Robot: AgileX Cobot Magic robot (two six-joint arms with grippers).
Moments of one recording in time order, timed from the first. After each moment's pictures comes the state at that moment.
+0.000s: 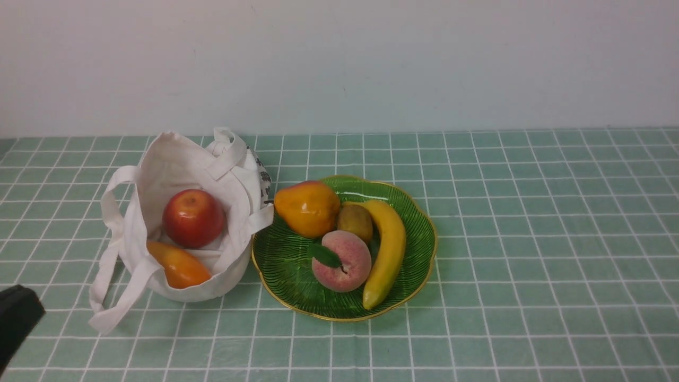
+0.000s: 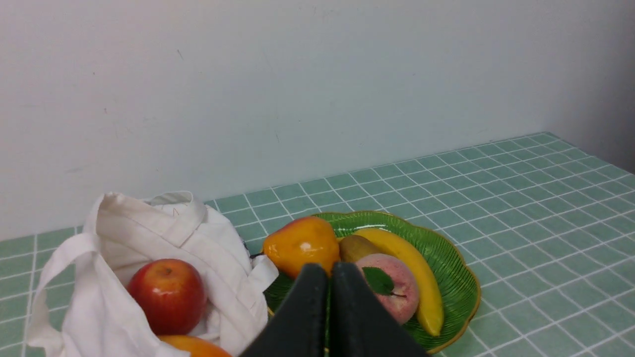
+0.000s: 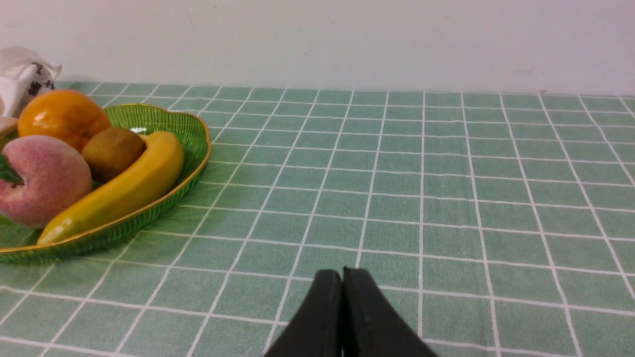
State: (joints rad) right arm 0.14 -0.01 0.03 0.02 0.36 0.00; left arm -0.46 0.17 -0.37 0.06 0.39 -0.10
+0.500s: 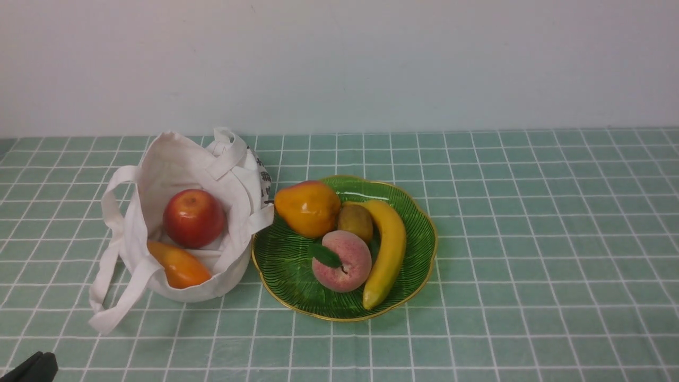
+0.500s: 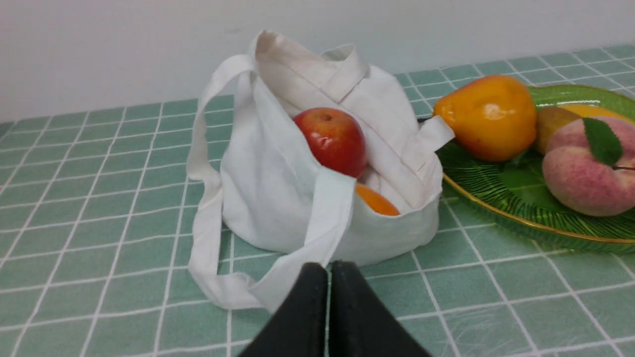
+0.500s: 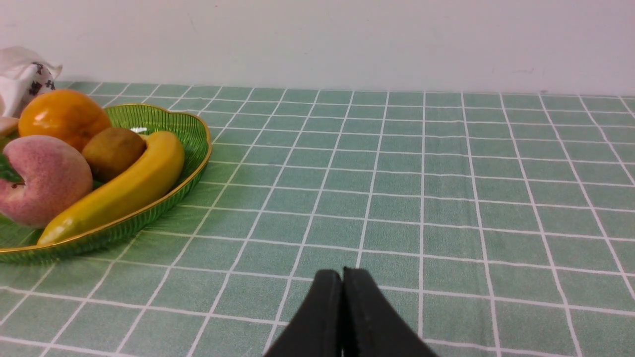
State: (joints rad) right arm 0.14 -0.01 0.03 0.02 0.36 0.00; left arm -0.12 0.06 0.02 0.01 0.21 0.01
